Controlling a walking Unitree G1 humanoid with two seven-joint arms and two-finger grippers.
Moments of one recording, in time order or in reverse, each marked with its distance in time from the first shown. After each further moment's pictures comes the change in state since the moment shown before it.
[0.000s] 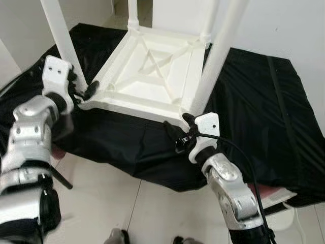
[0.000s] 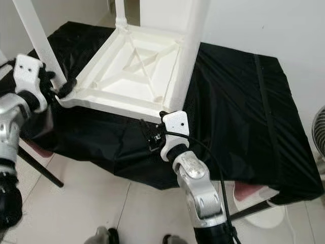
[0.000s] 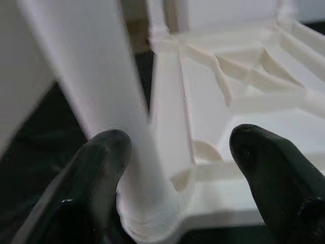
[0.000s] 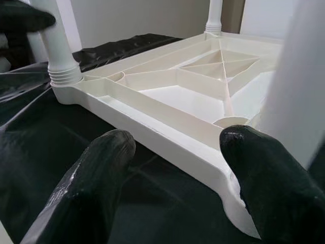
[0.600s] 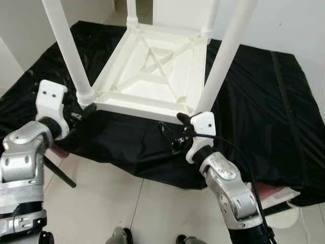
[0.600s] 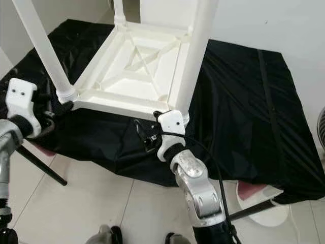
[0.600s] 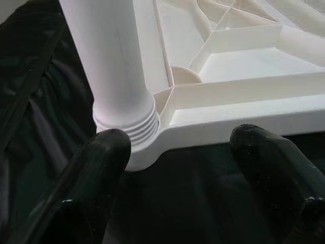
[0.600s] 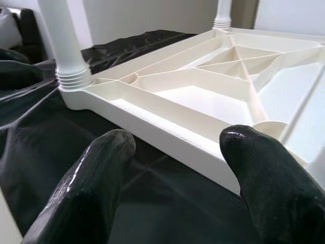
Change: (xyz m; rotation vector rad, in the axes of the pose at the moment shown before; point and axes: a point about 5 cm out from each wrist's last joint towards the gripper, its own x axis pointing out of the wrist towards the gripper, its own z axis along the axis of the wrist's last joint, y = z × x) left arm -0.041 -0.051 -0.039 -0.118 0.119 -0.106; right arm 0.002 -0.004 -0.002 0.000 0.014 -0.006
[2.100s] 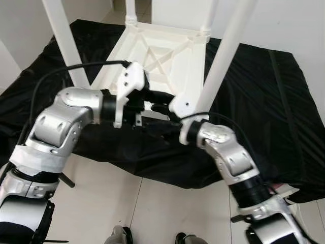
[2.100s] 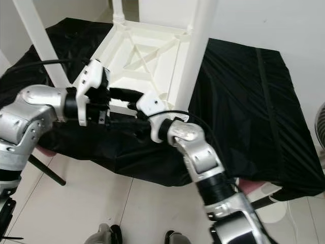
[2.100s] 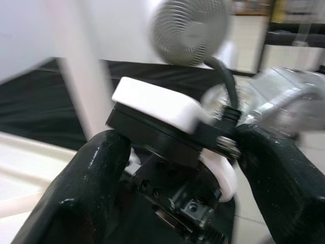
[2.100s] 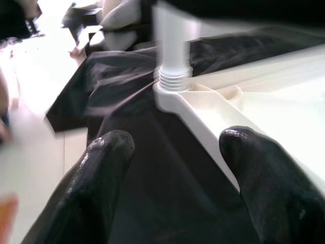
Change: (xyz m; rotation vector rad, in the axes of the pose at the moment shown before) left arm 0.009 -0.125 0.096 0.264 -0.224 -1.135; right arm 0.063 0.007 0.017 -0.011 0.076 0.500
